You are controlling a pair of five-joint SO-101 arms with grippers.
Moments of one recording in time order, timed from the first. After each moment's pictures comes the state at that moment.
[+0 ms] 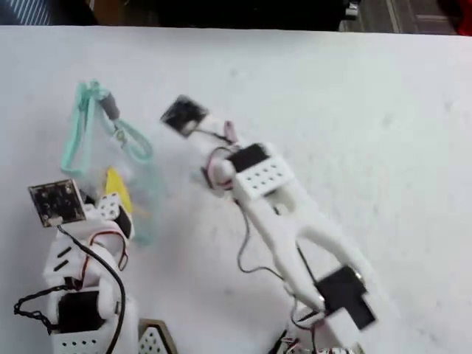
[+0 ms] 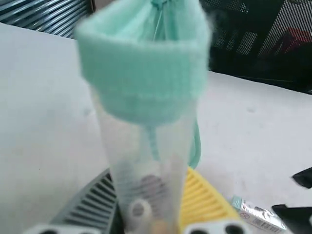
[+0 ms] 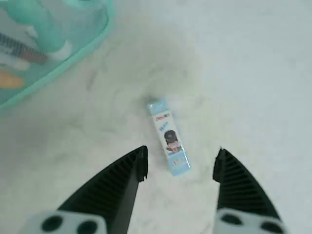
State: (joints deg) left arm -11.8 -103.0 83.9 48.4 11.7; right arm -35.8 0.9 17.1 53.7 29.2
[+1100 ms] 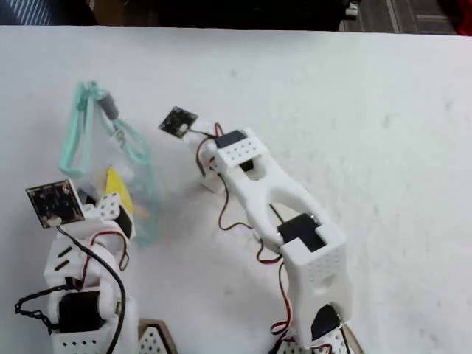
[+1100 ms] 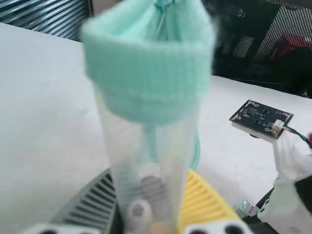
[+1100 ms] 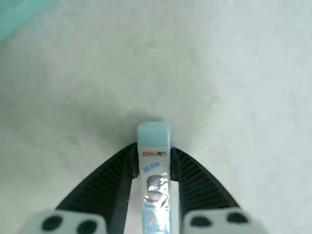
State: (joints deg) left arm -10.7 -103.0 83.9 48.4 12.4; right arm -29.9 26.2 1.1 56.5 32.0
